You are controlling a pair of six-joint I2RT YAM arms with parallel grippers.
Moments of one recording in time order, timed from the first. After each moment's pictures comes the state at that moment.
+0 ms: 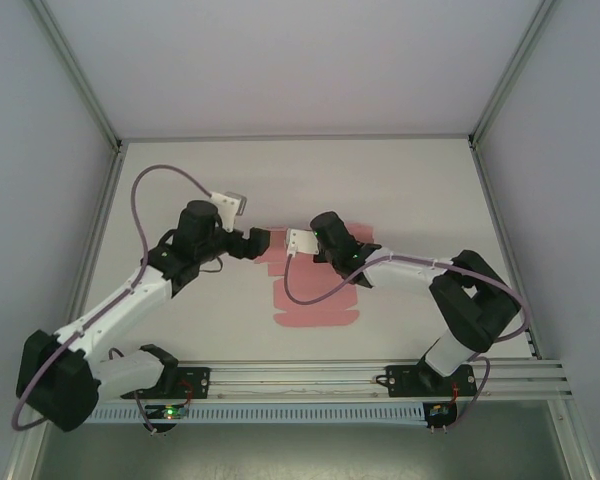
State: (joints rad) left arm -0.44 1.17 0.81 -0.19 0.24 -0.16; right arm 0.72 1.60 0.85 0.08 0.29 -1.00
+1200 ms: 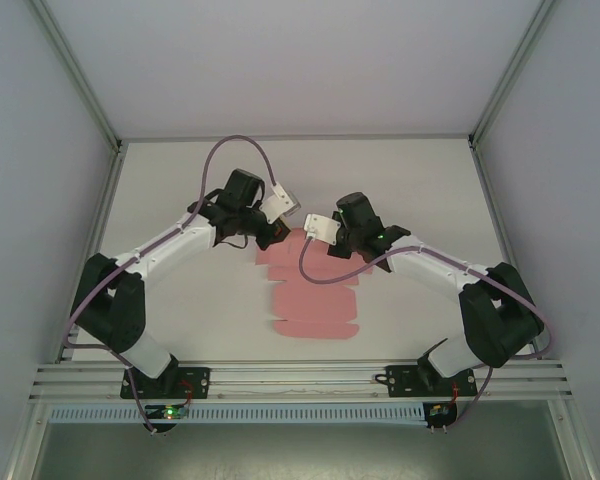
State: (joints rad) left arm -0.49 1.60 1.19 -0.46 0.50 0.30; right arm 0.57 1.49 0.91 -0.19 -0.06 -0.79
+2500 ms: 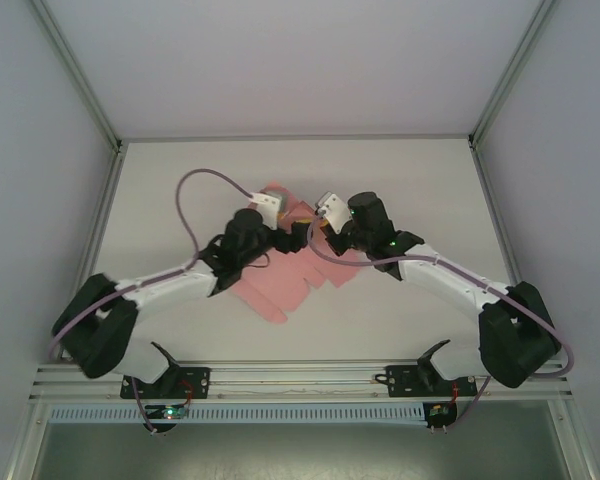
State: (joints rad) left arm -0.63 1.40 0.77 0.32 0.07 -0.36; right arm 0.56 1.36 0.85 -0.09 -0.11 -0.31
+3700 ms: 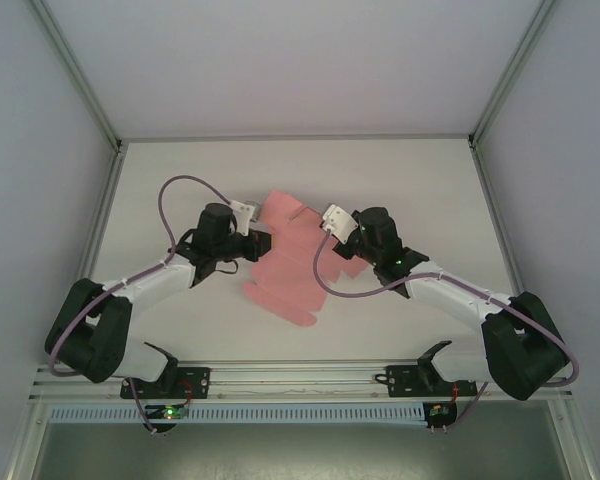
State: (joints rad) left arm -0.44 1.39 0.71 0.07 0.43 -0.33; right arm 0.56 1.30 0.67 0.17 -0.03 -0.50
